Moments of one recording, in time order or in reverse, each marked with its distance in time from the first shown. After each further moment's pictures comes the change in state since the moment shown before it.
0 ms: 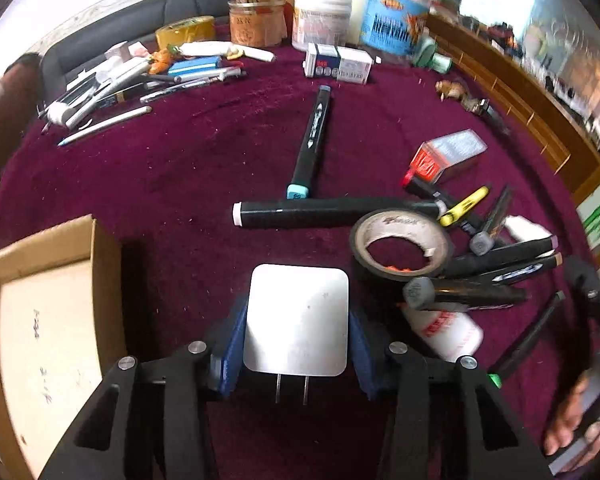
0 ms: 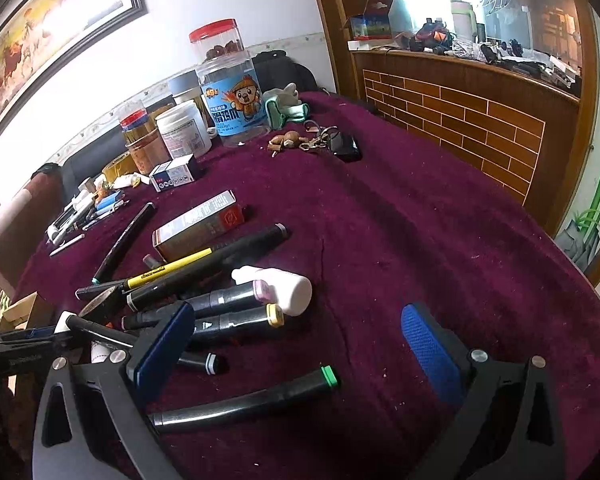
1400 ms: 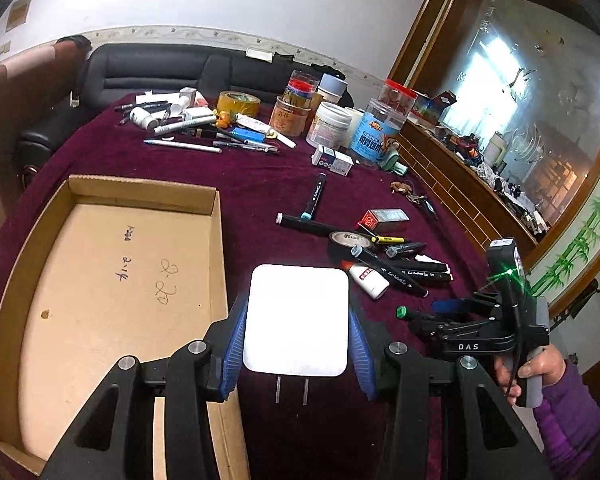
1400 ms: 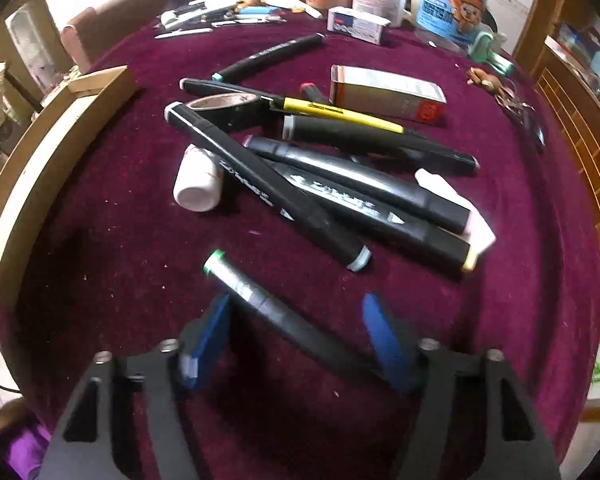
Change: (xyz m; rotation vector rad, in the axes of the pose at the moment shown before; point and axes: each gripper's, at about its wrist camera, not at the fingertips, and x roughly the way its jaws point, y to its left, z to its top) left arm -0.139 0.051 -0.107 -0.206 -0.313 -0.182; right arm 0.015 0.078 -0.031 -0.618 0.476 0.211
